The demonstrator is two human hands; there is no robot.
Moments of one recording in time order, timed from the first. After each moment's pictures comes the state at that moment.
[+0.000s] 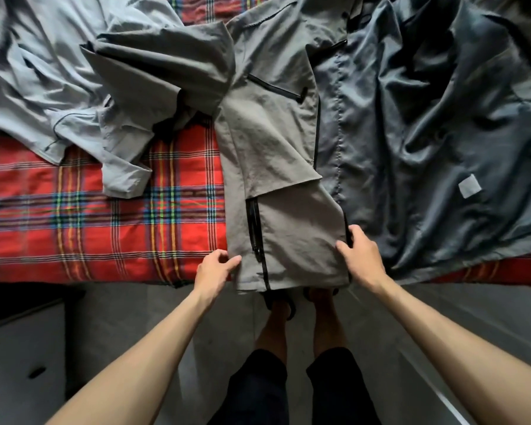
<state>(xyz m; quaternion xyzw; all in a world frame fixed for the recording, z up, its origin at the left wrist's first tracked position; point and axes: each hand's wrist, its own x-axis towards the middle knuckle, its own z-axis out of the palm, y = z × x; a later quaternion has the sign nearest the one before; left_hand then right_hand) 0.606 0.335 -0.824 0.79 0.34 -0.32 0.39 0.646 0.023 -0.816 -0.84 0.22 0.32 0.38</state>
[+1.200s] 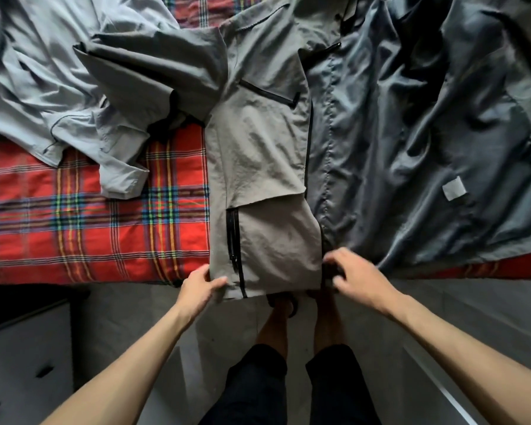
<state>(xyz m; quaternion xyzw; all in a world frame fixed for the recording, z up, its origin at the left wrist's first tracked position) 0.579 0.361 -0.799 0.75 0.34 -0.38 0.43 0.610 0.007 -0.819 -0.88 -0.11 0.35 0.29</state>
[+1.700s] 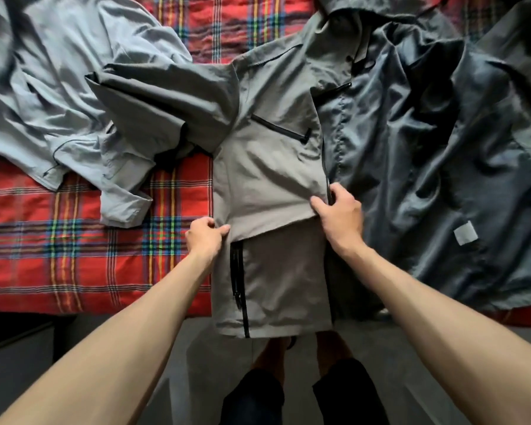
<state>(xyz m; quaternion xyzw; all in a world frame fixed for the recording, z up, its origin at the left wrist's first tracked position) 0.741 0.342 -0.826 0.83 0.41 -0.22 0.32 0.777 0.088 -0.828 -0.86 0.26 0.18 0.41</state>
